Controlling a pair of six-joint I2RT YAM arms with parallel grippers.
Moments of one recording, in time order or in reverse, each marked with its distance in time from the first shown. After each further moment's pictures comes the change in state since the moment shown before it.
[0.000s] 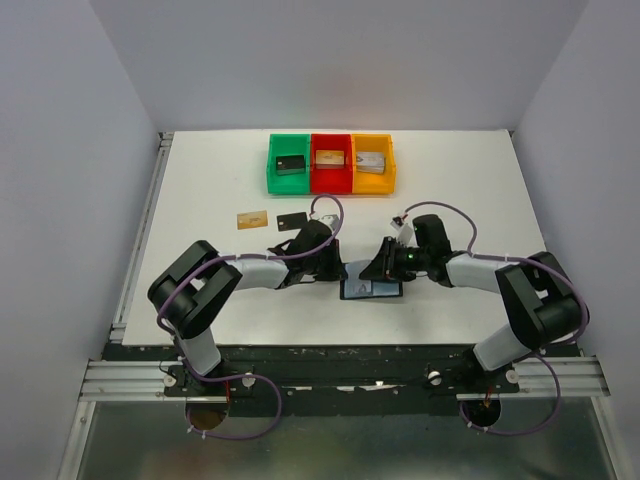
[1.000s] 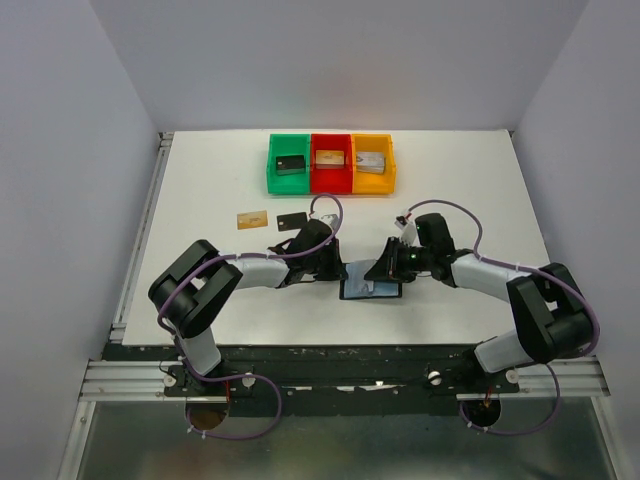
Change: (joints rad) left arm 0.004 0.008 0.013 -0.016 -0.002 -0.019; right arm 0.000 -0.084 0.016 -0.148 0.063 -0.048
